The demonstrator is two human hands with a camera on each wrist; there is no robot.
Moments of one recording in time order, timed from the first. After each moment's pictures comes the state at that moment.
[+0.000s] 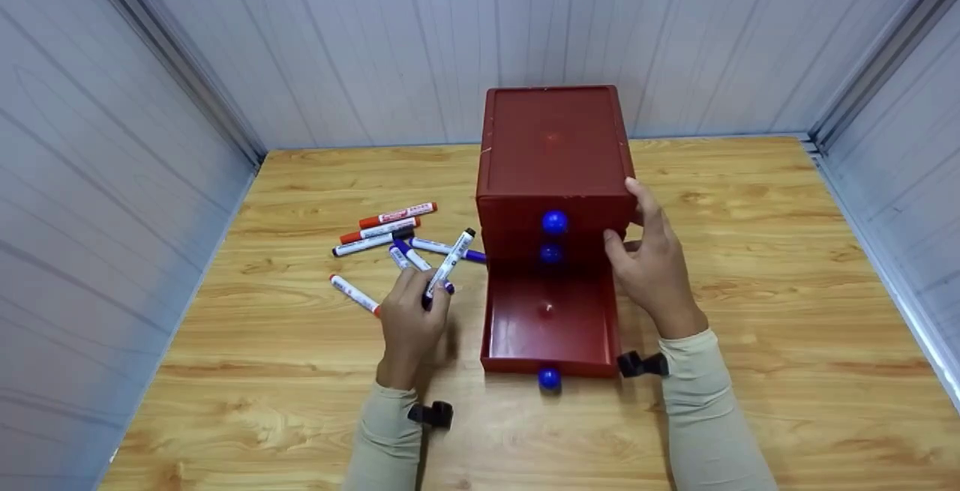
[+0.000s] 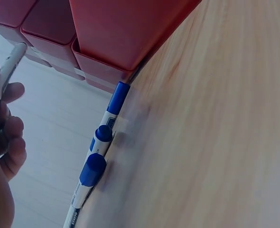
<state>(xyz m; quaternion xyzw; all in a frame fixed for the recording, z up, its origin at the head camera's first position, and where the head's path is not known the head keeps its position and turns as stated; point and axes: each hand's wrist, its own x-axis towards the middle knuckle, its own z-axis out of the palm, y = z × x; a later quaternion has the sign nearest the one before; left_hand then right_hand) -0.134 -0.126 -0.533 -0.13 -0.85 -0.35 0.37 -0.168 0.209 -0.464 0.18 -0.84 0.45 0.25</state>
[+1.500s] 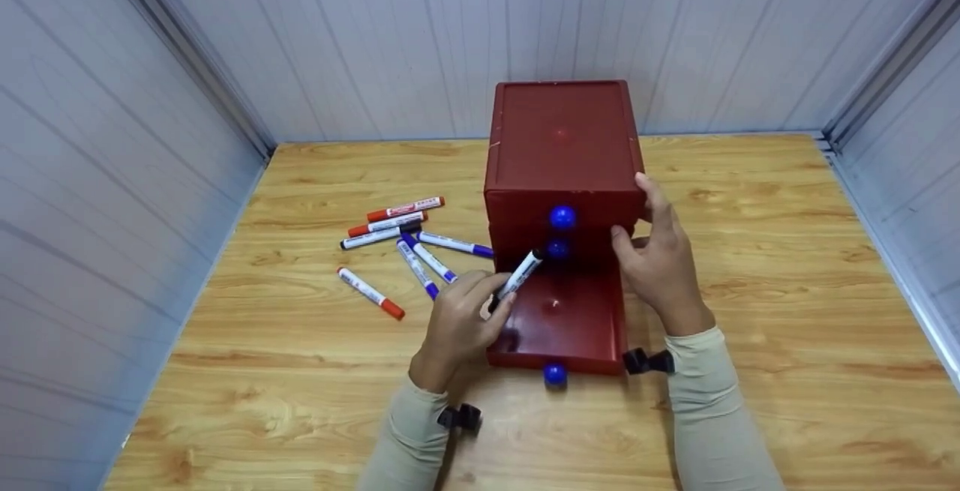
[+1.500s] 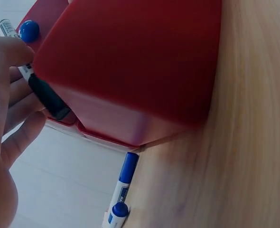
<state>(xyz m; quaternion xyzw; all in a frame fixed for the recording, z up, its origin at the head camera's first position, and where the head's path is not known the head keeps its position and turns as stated) -0.124 -0.077 -0.506 -0.33 -0.82 -0.34 0.33 -0.169 0.208 -0.463 0.18 -0.84 0.45 0.25</state>
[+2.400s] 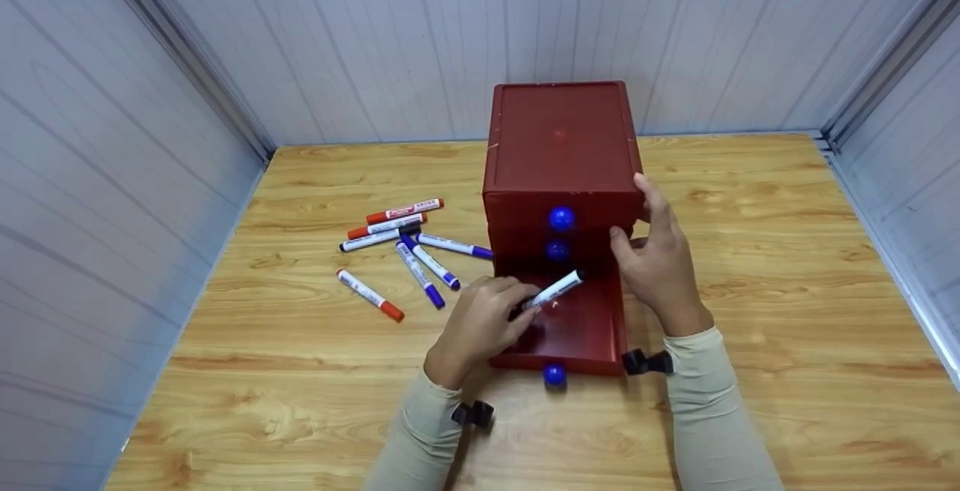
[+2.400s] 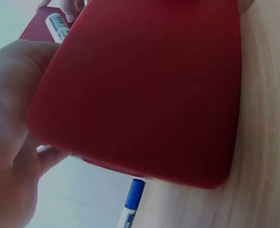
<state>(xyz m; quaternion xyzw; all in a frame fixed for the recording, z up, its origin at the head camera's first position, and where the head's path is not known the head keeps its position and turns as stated) -0.126 -0.056 -0.500 -0.34 -0.89 -0.25 0.18 -0.169 0.207 -0.464 0.18 -0.84 0.45 0.26</state>
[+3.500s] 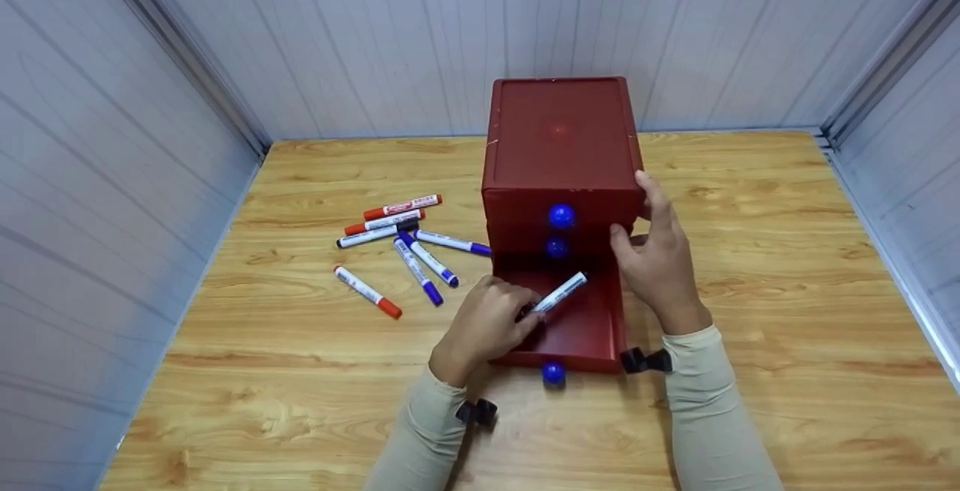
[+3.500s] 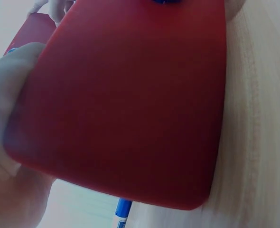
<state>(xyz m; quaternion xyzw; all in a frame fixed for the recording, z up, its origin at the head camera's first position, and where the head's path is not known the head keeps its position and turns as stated) -0.128 -0.047 -0.505 -0.33 -0.92 -0.20 0.10 -0.171 0.207 -0.466 0.17 -0.83 0.45 0.27</state>
